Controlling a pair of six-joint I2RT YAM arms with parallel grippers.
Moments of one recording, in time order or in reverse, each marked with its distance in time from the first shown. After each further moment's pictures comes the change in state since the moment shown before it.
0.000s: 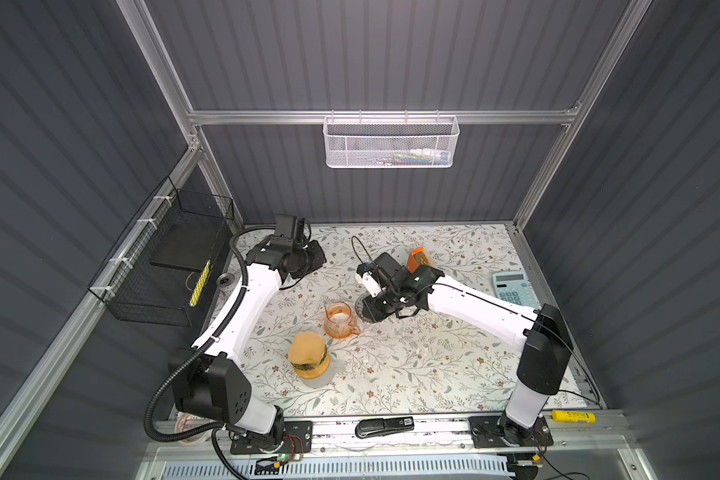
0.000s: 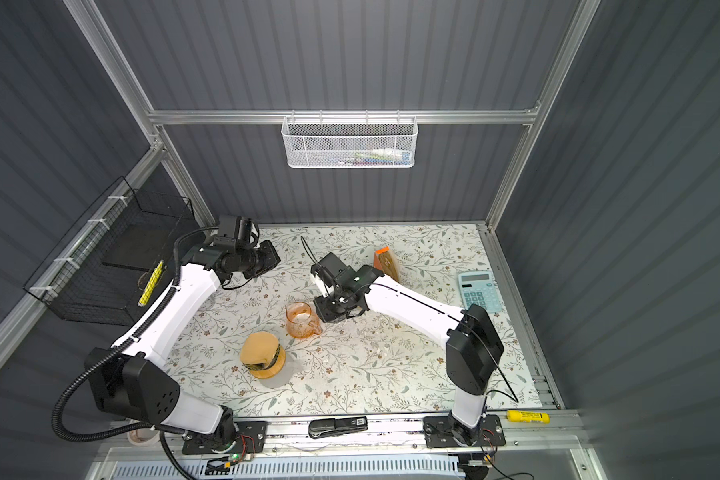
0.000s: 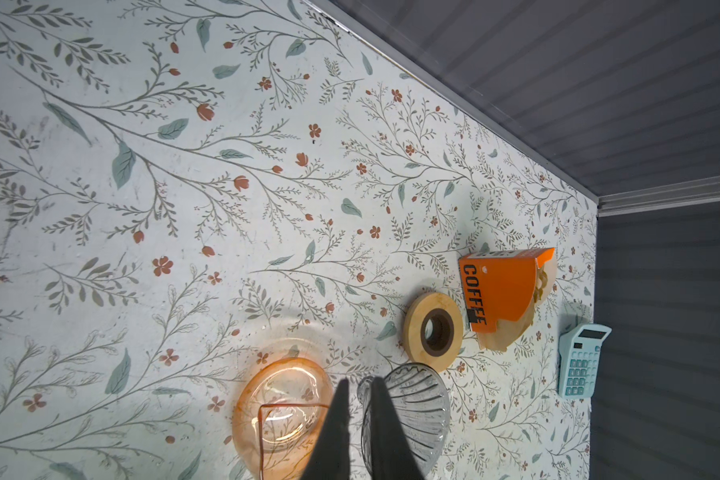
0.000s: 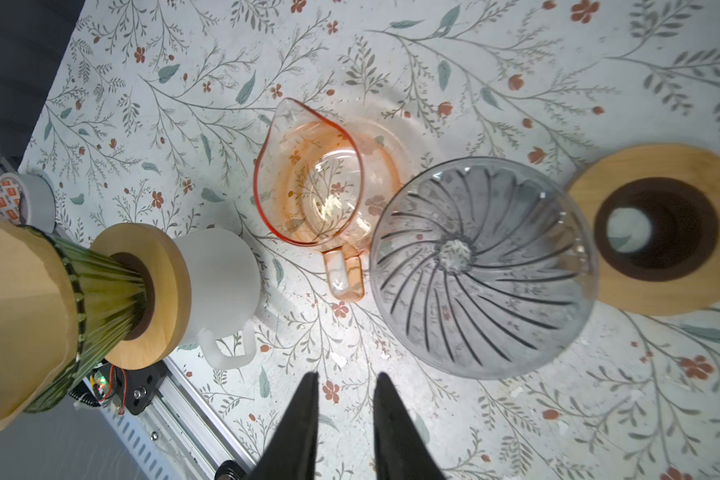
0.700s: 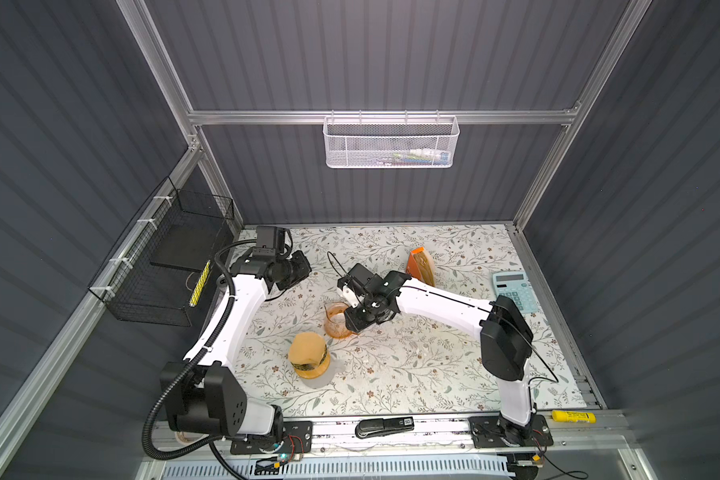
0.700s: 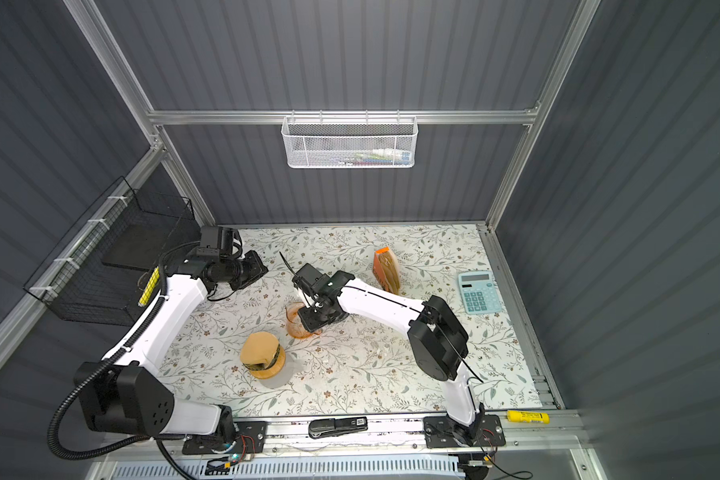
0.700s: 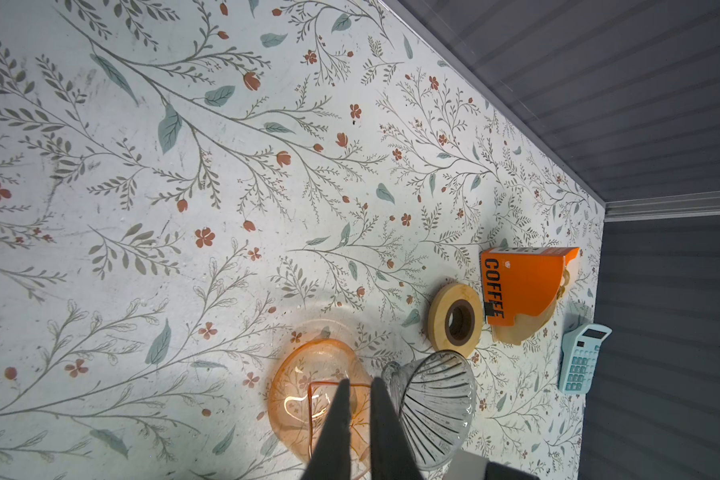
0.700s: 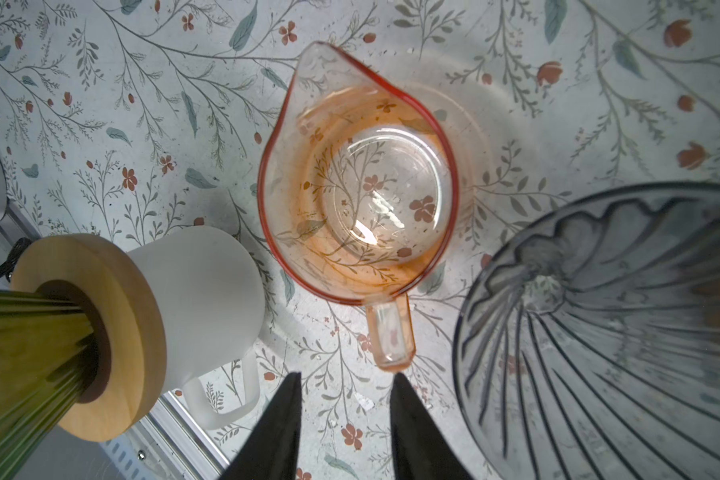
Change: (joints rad) left arm 0.100 -0.067 -0.126 0.019 0.097 0.030; right arm 0.044 0.203 0.122 -0.021 -0.013 0.003
